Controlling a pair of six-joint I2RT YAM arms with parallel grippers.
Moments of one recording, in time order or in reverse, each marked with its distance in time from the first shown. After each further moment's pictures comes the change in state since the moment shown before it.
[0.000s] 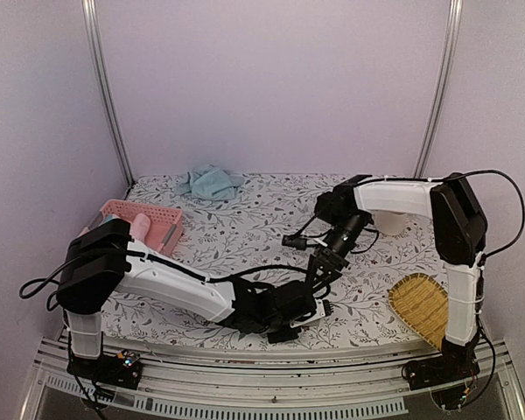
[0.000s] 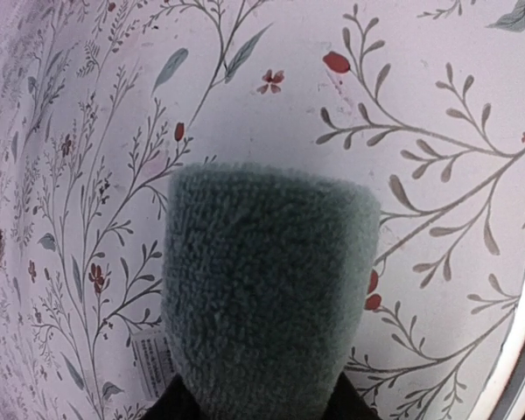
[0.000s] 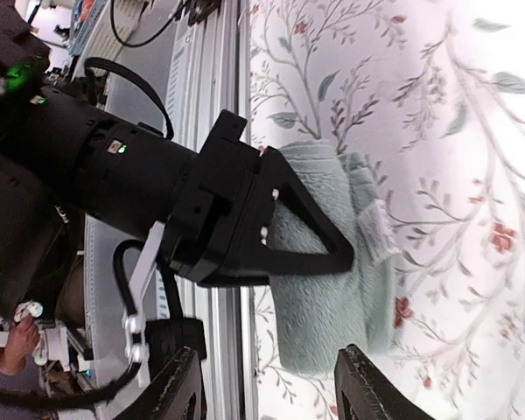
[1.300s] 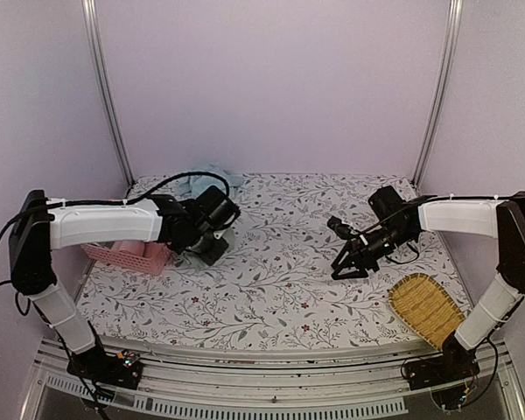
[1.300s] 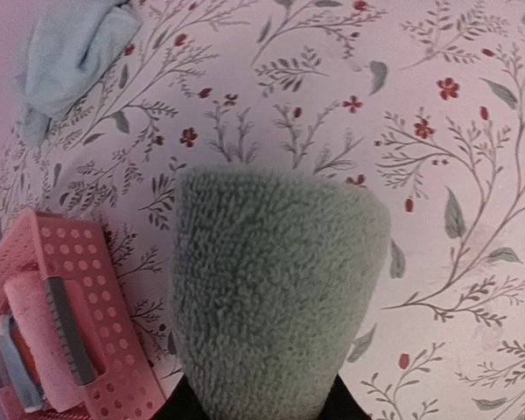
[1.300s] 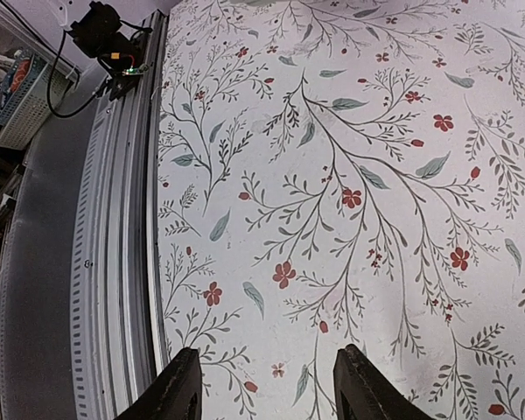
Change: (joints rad) left arm 0.451 -0.339 -0.051 -0.333 -0.103 -0.260; right arm -0.218 -0.481 -0.587 0.698 0.021 0.217
